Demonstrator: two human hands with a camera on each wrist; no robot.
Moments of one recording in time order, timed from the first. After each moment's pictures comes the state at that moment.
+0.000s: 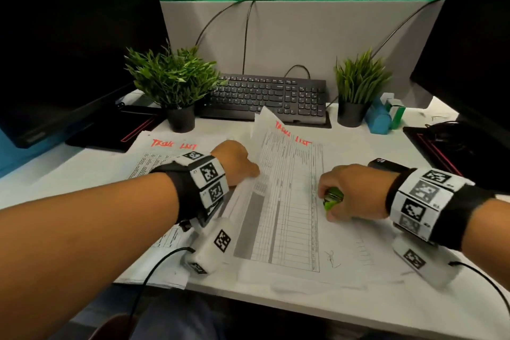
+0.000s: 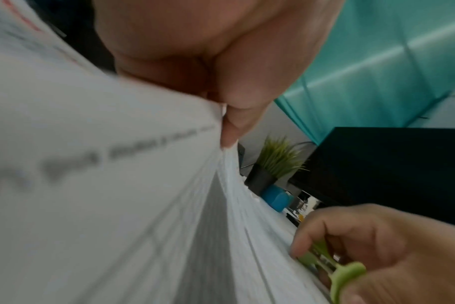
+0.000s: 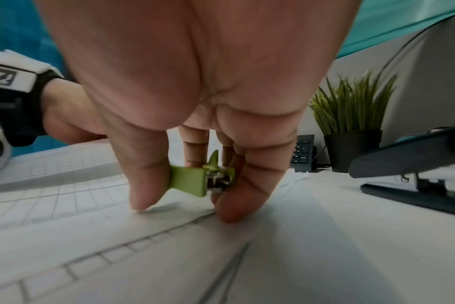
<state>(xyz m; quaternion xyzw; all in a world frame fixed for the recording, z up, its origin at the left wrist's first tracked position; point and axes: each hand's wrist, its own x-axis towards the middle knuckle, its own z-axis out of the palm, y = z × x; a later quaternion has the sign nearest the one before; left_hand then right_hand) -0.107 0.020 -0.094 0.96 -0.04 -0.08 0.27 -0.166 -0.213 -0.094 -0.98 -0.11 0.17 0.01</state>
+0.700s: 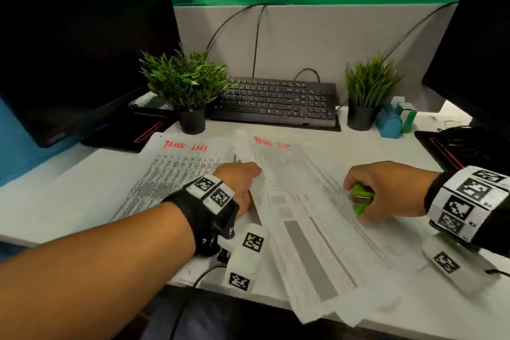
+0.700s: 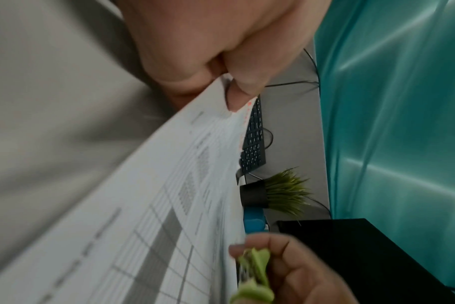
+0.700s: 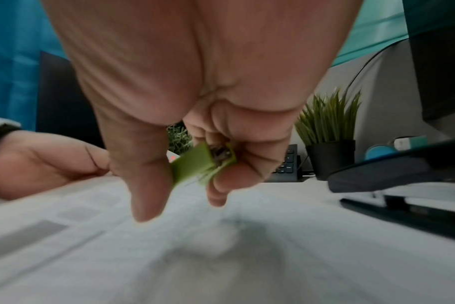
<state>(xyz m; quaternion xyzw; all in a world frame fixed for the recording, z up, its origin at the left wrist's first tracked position) -0.126 0.022 -0.123 0.66 0.17 -0.13 0.72 -0.166 -0.237 -0.085 -0.98 -0.07 0.17 0.03</state>
